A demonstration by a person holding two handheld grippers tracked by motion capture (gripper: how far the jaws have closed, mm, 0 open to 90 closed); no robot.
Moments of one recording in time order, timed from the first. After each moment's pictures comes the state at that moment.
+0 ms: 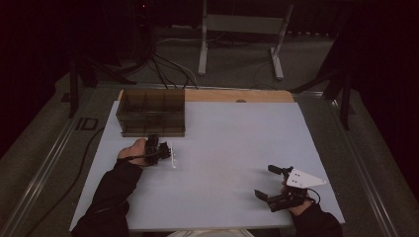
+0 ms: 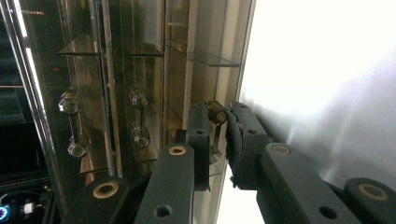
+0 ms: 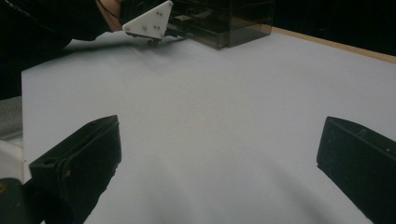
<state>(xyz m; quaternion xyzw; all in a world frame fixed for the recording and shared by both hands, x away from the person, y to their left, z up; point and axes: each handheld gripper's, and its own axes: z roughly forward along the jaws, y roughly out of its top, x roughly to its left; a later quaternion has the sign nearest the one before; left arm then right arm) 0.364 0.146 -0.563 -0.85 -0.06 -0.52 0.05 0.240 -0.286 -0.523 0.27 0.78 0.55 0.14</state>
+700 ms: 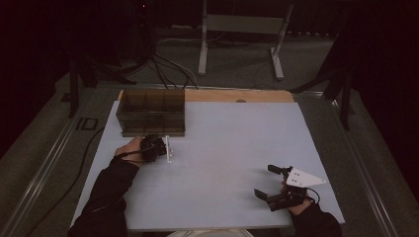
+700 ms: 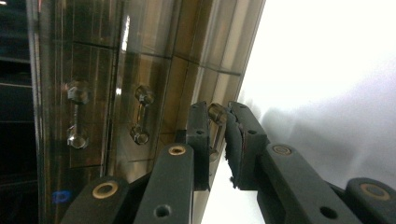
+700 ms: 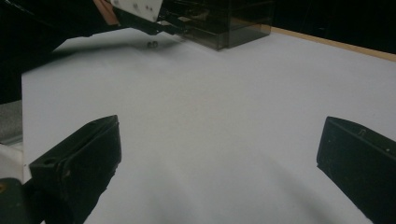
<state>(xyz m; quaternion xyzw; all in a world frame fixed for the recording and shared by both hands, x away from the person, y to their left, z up) 0.366 0.158 -0.535 -0.88 -0.10 -0.46 -0.03 0.241 -0.285 -0.523 0.27 0.77 0.56 0.14</state>
